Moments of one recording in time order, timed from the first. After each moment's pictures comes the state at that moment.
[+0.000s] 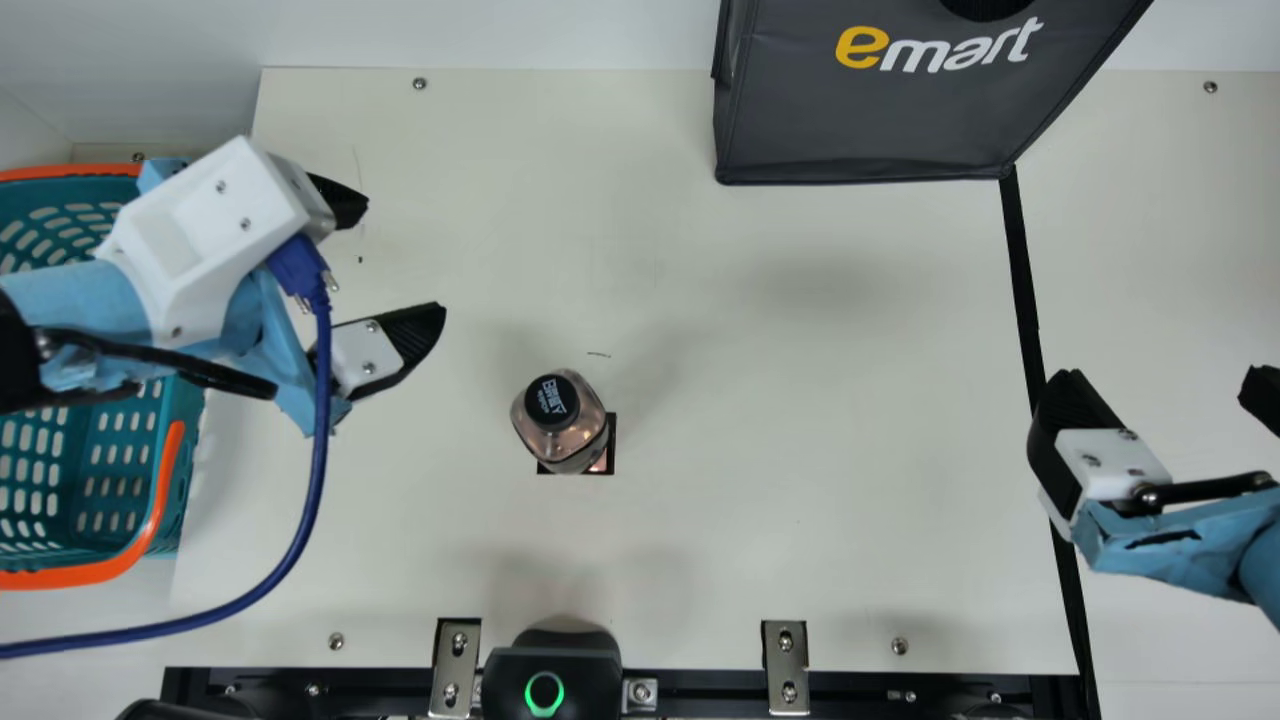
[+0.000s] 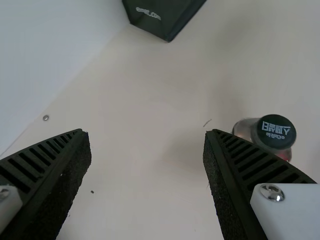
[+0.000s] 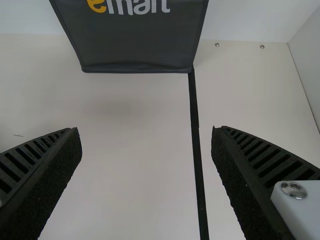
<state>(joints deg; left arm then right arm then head) -10.3 68.8 -67.9 -30.1 56.6 55.0 0.6 42.6 -69.7 -0.8 69.5 -2.3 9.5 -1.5</state>
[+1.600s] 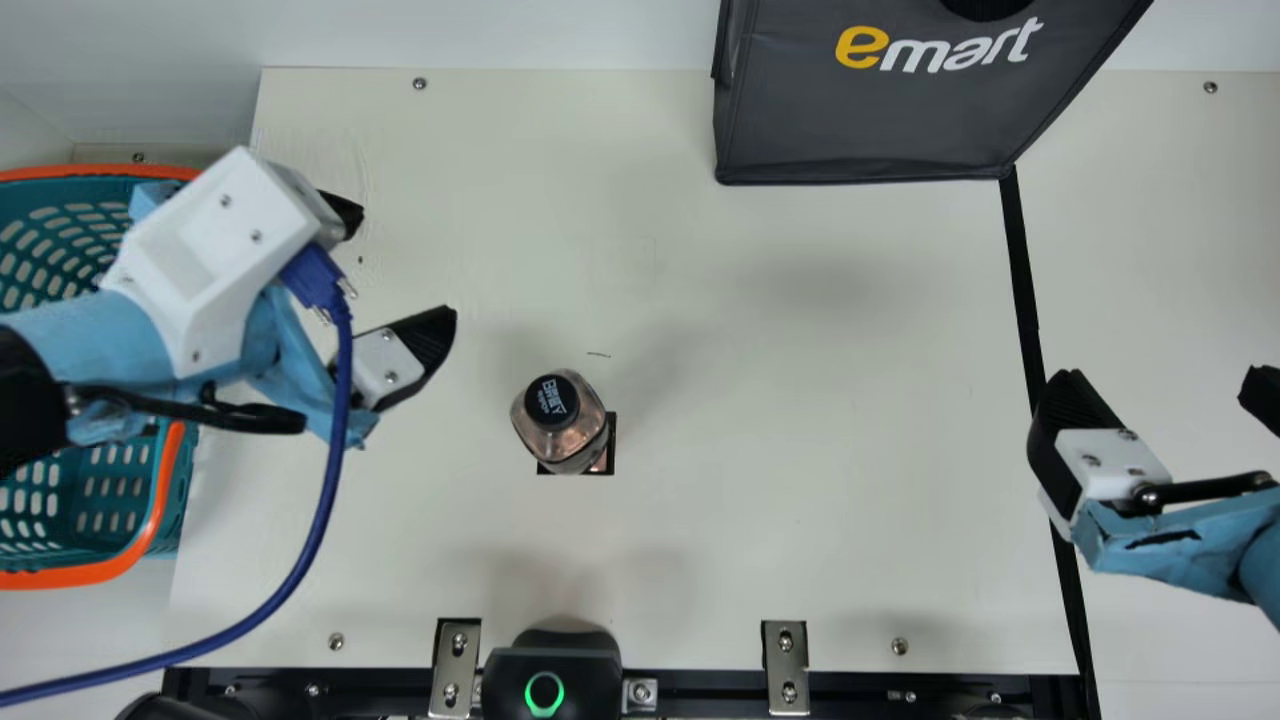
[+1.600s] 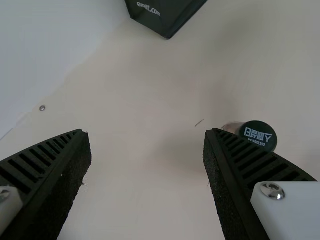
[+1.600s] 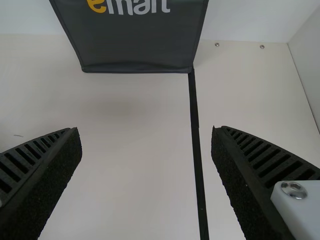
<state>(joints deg) -20.3 66.2 -67.3 -19.3 54.1 38.2 0.6 42.6 -69.7 -0.8 69.4 -2.3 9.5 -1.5</state>
